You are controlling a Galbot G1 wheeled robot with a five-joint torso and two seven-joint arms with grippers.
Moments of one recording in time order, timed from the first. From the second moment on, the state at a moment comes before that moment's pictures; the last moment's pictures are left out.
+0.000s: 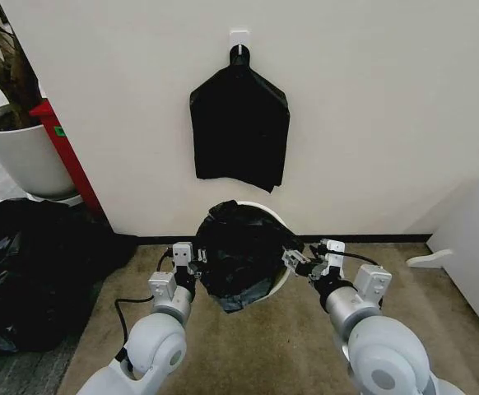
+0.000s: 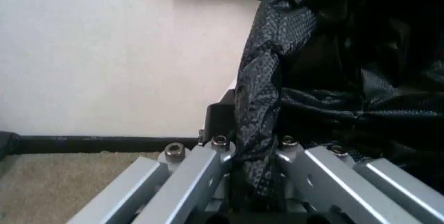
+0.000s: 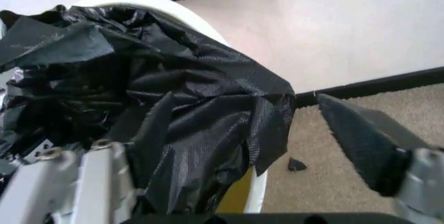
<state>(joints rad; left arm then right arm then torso) 1.25 -1.12 -0.11 -2.10 -0.55 0.22 -0.45 -1.28 1.04 0.16 2.39 0.96 -0.44 0.72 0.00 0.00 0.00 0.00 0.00</state>
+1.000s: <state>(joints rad) 1.25 -1.13 -0.11 -2.10 -0.54 0.22 -0.45 -1.29 1.02 0.17 2.42 0.94 -0.42 0.73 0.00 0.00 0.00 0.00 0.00</state>
